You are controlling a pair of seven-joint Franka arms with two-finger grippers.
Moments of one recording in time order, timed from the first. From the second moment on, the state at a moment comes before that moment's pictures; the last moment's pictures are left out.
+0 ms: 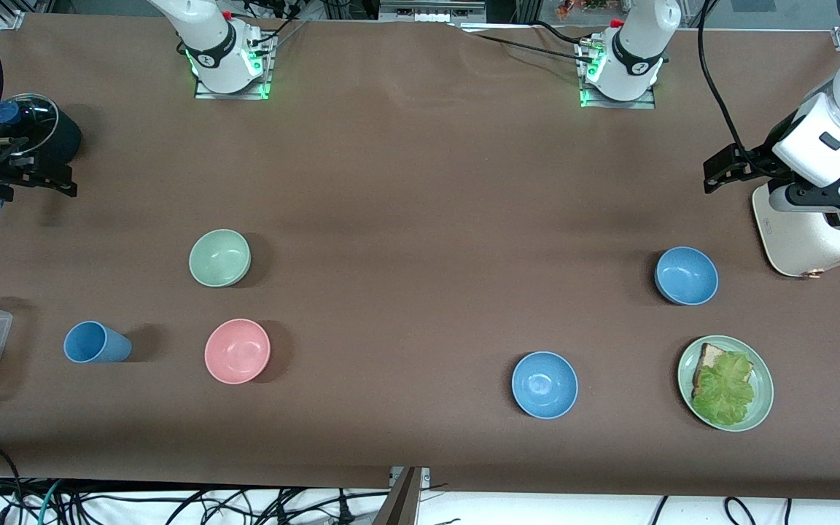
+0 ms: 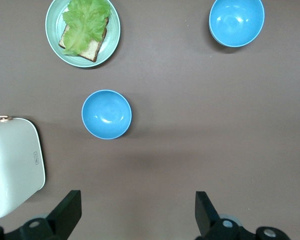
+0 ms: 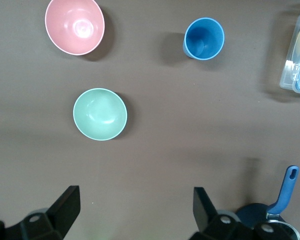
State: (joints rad) left arm 0.01 0.04 -0.11 -1.59 0.01 1.55 -0.11; right arm 0.04 0.08 -0.09 -1.59 -0.03 1.58 -0.15
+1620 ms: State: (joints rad) left arm 0.01 0.04 -0.11 -1.59 0.01 1.55 -0.11; right arm 0.06 0.45 -0.07 -1.75 0.12 1.95 -0.15
